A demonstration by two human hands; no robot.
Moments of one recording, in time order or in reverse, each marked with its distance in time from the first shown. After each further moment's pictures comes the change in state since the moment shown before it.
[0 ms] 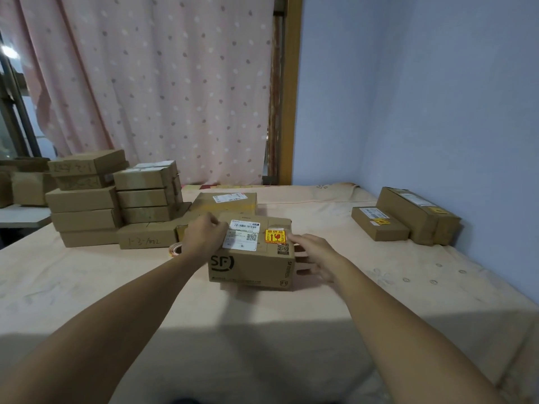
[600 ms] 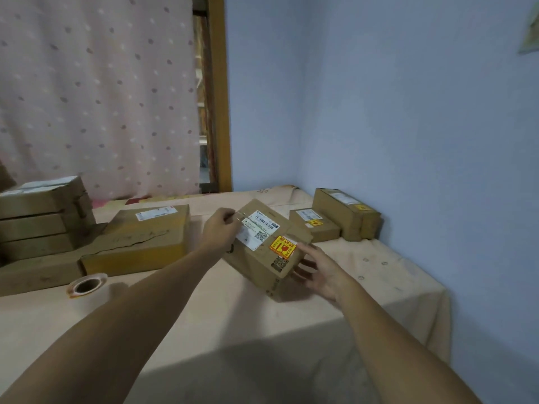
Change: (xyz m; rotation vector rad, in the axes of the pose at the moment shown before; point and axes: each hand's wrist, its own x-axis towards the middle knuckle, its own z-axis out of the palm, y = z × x) left_hand -0.002 0.148 0.129 -0.531 -0.270 0.132; right_hand -0.030 0.036 -0.150 0.539 0.156 0.003
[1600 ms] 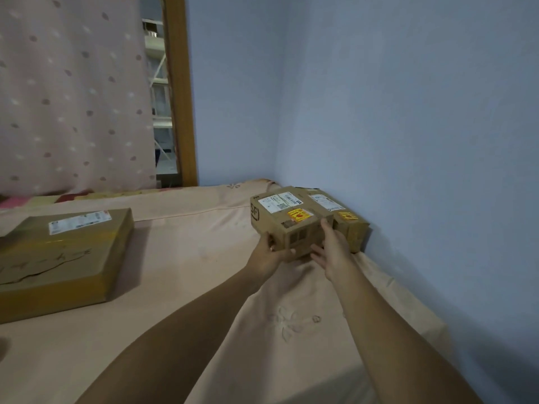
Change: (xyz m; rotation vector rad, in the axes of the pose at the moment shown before) left_hand 0.054 -0.016 0.216 -0.353 -0.468 -0.083; right_hand 0.147 -0.086 -0.086 -0.049 0.505 -0.216
